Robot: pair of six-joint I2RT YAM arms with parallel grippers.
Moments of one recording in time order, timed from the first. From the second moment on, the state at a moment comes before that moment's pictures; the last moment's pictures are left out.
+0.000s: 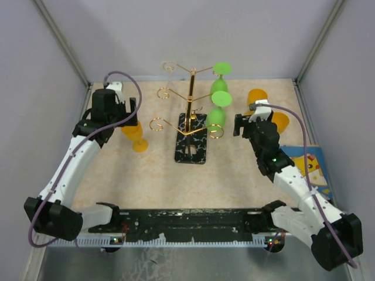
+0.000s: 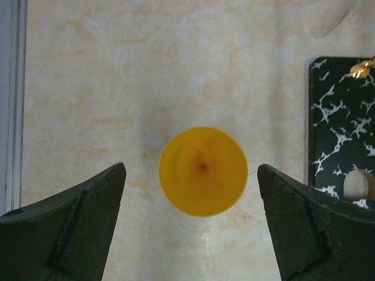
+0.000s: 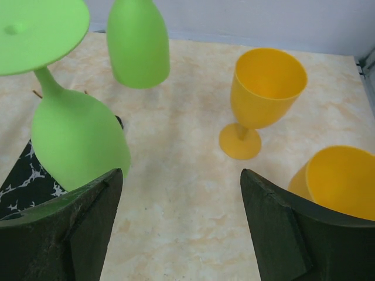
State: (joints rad) left arm -0.24 1.22 1.22 -0.54 -0.21 -0.09; right arm 0.41 0.93 0.64 0.14 0.26 0.02
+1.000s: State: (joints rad) left arm -0.21 1.35 1.14 -0.60 -0.23 -0.11; right arm 0.41 0.82 0.72 -0.08 0.39 0.05
